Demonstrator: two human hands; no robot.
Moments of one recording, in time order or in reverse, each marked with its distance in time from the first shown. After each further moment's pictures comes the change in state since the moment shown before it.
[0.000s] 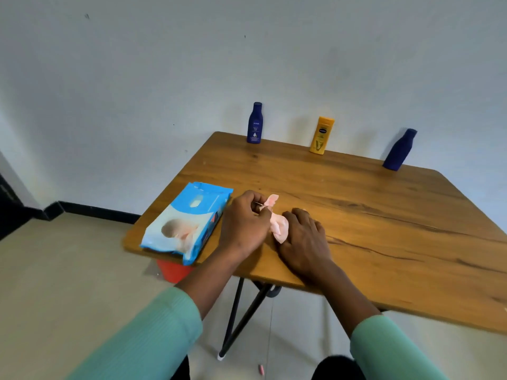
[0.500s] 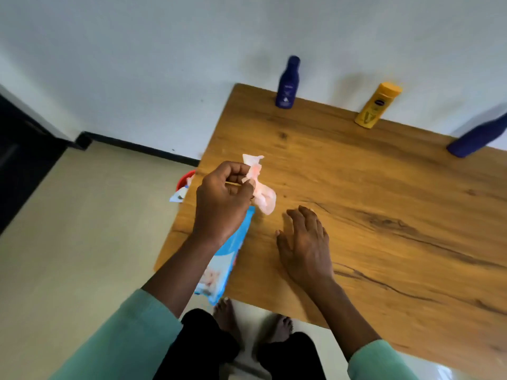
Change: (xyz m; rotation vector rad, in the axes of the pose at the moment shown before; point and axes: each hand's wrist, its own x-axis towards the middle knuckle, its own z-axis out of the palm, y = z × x) left_hand 0.140 0.055 -0.091 -0.132 0.020 -0.328; right_hand 0.075 -0.061 -0.058 0.211 -0.192 0.129
